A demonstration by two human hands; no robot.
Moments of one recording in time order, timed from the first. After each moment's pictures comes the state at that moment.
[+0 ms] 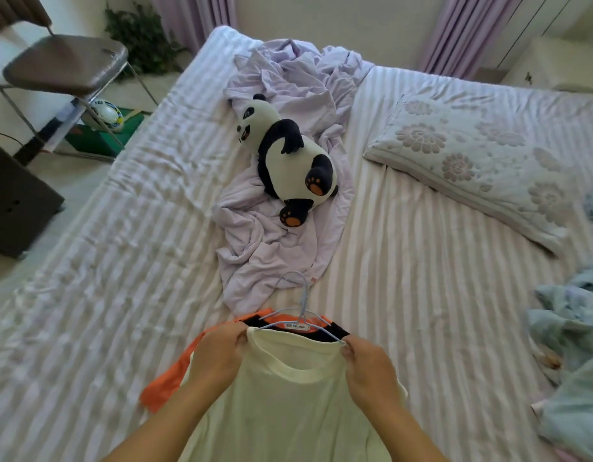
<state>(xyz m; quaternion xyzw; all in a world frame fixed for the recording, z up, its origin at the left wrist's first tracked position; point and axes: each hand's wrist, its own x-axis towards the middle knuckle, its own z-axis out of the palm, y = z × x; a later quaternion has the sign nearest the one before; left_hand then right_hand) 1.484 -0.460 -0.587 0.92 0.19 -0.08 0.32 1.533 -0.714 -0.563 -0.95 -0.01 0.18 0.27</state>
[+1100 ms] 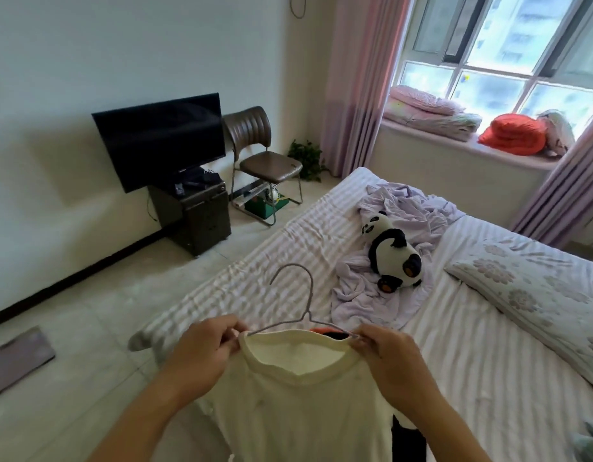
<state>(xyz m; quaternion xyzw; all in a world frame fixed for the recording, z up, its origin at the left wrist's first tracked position) 1.071 -0.429 -0.221 0.88 0.30 0.10 0.36 1.266 -0.656 -0.229 -0.86 -0.40 0.07 0.30</state>
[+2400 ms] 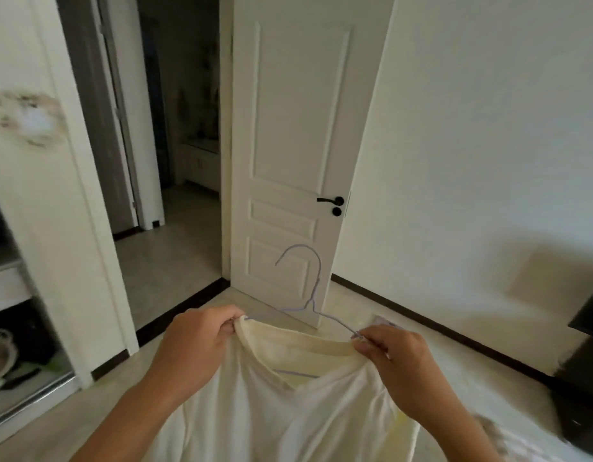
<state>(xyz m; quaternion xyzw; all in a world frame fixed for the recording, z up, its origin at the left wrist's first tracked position) 0.525 -0.759 -0.132 0.49 0.80 0.36 -0.01 0.772 -0.589 -0.112 -0.31 -0.89 0.23 0.24</state>
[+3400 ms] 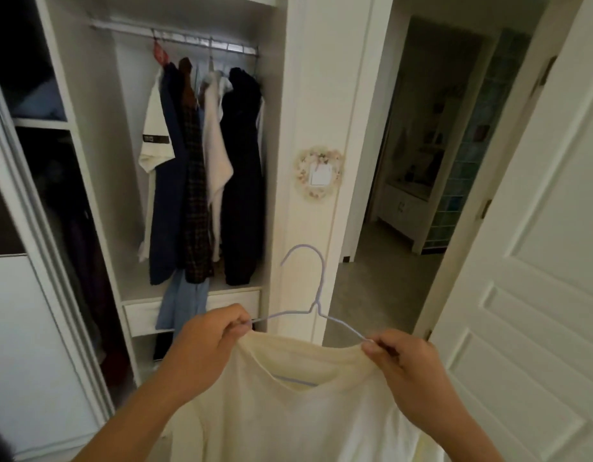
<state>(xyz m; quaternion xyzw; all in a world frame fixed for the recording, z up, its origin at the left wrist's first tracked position) 0.102 -0.984 -0.120 0.24 0.88 0.40 -0.09 0.200 -0.704 -0.101 -0.01 -0.93 0.33 0.17</state>
